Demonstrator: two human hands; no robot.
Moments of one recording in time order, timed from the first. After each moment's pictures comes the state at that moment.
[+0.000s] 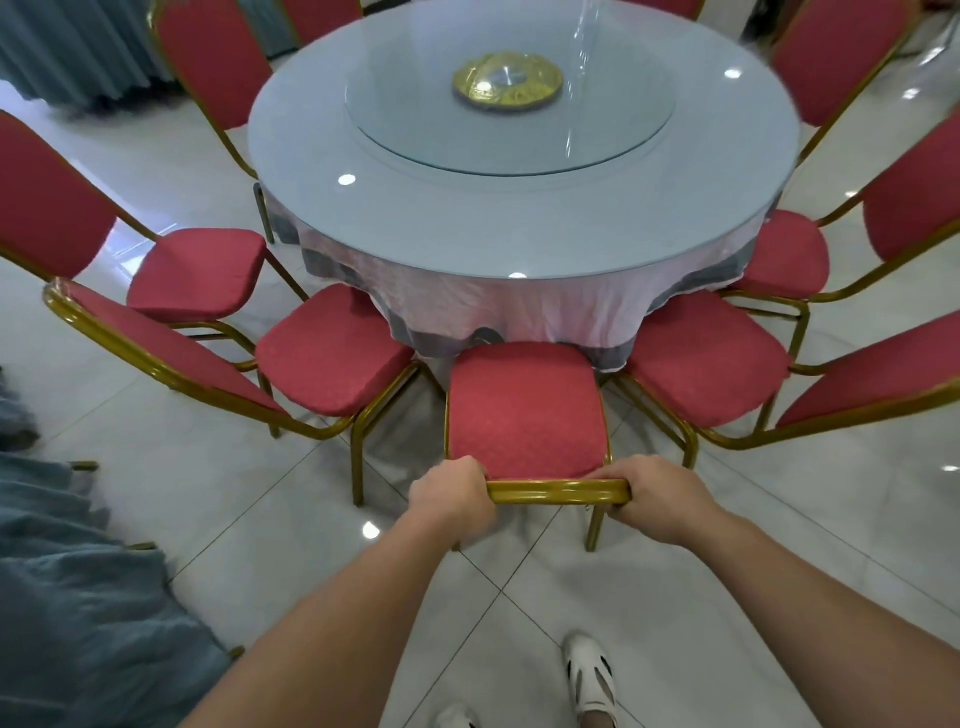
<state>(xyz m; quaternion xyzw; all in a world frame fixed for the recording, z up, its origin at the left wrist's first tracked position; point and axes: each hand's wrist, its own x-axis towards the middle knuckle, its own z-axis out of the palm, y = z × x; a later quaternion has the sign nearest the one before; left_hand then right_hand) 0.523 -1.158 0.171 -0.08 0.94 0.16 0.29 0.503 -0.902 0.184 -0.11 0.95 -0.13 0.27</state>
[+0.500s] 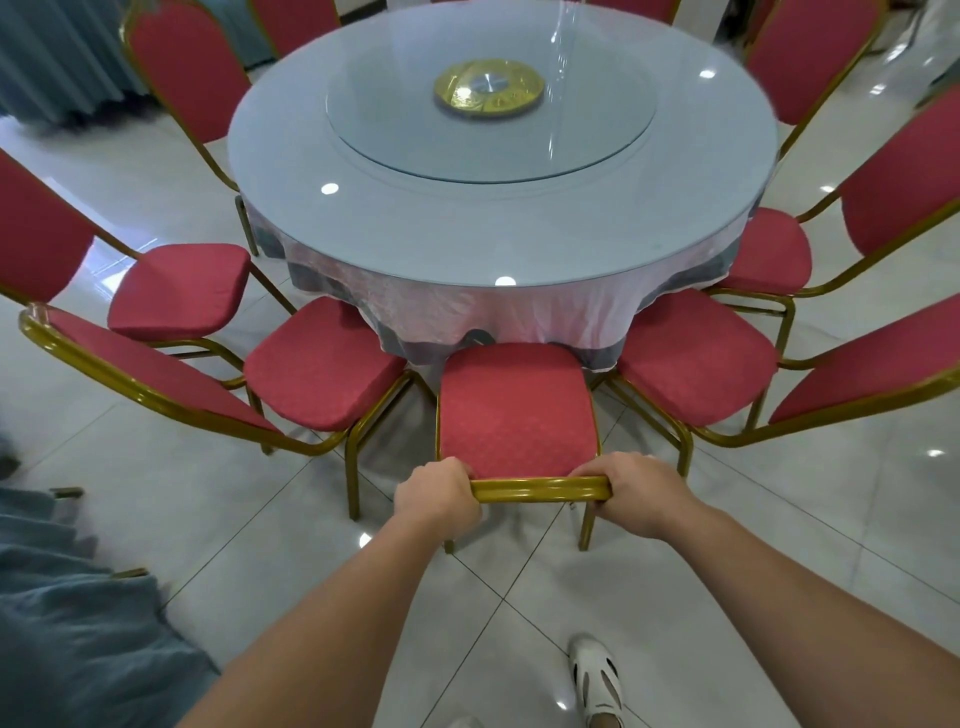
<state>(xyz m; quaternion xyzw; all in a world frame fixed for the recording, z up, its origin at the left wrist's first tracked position) 0.507 -1.178 0.171 -0.08 0.94 0.16 0.29 0.491 -0.926 0.185 -0.09 0.95 -0.14 0.27</state>
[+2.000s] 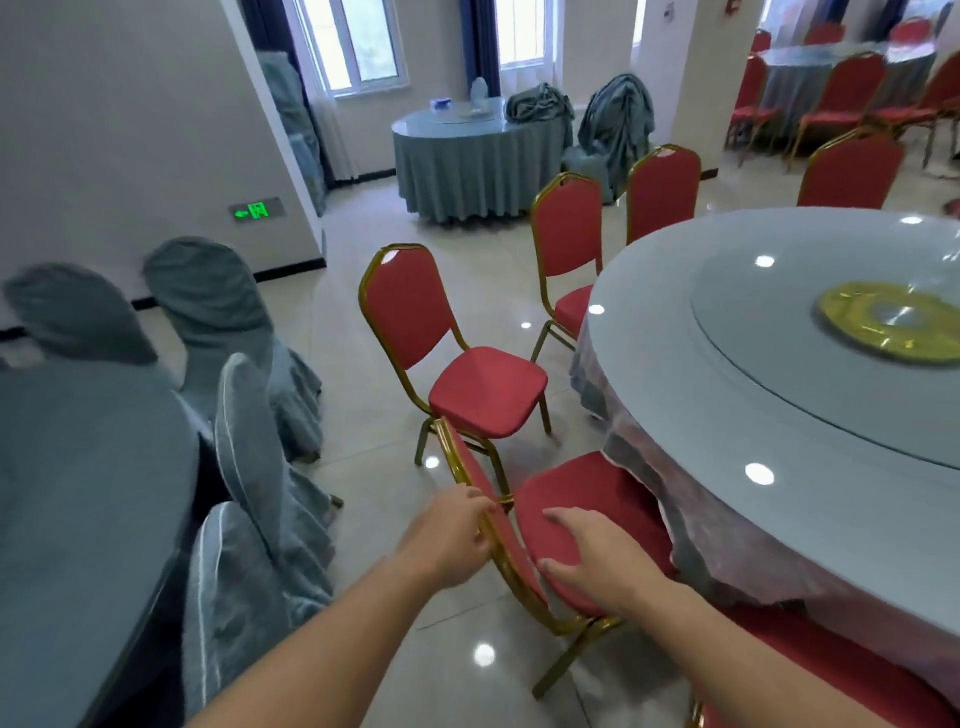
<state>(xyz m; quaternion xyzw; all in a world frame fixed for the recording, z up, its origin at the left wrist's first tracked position) 0.452 -1.629 0.330 -0.22 0.96 0.18 0.08 0.338 -1.446 0.293 -0.39 0.86 -0.24 0.23</state>
